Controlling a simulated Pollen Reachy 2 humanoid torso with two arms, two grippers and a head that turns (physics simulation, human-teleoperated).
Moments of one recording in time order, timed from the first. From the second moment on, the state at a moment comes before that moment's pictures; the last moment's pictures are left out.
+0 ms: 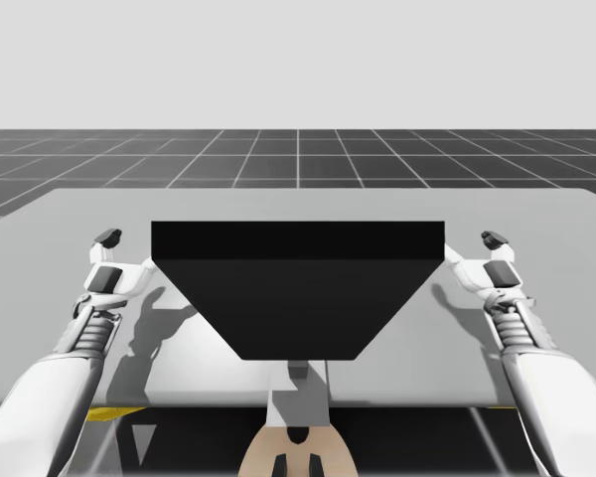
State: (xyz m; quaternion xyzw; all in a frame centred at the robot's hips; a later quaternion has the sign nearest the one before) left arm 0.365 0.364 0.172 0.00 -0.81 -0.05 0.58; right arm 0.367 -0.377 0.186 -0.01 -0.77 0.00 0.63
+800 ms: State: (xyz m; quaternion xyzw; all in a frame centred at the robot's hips) left arm 0.337 0.334 0.184 -0.15 -0.73 -0.23 0.63; right arm 0.332 -0.284 0.168 0.33 -0.69 0.31 0.57
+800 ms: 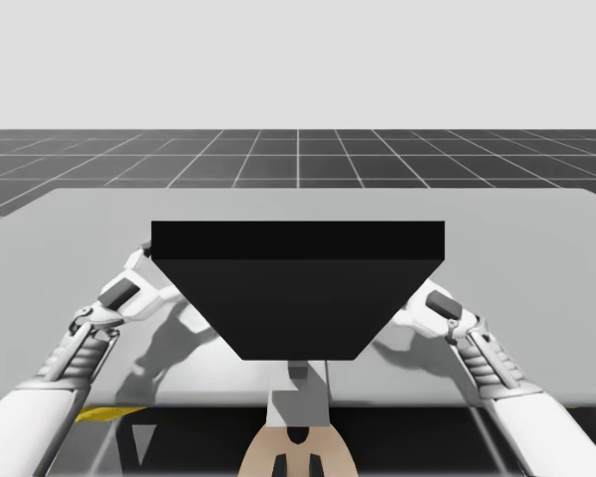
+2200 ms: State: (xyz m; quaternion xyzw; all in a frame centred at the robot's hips) left arm 0.300 0.285 0.173 -0.28 -0.63 -0.41 0.60; right arm 0.394 -0.210 0.102 0.41 -0.55 0.40 0.60
